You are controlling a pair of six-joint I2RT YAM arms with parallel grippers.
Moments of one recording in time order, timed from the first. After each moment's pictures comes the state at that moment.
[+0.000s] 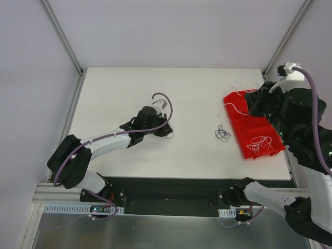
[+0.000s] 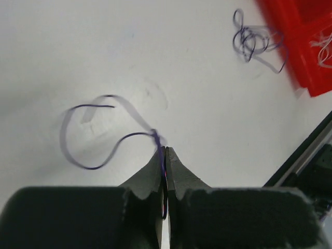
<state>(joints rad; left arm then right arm) -0.73 1.49 0.83 0.16 0.18 -0.54 0.63 1.00 1.81 -1.01 0.25 0.30</state>
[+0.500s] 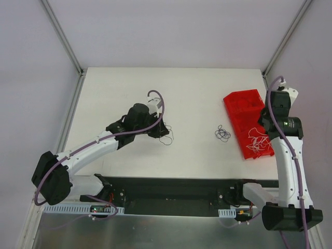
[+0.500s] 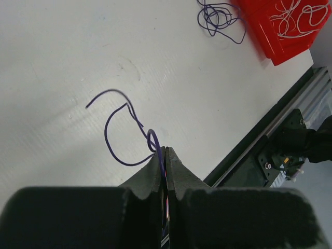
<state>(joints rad) -0.72 1.25 0.85 -0.17 0.25 -0.53 0.03 1.02 1.25 -1.02 0.48 0.30</state>
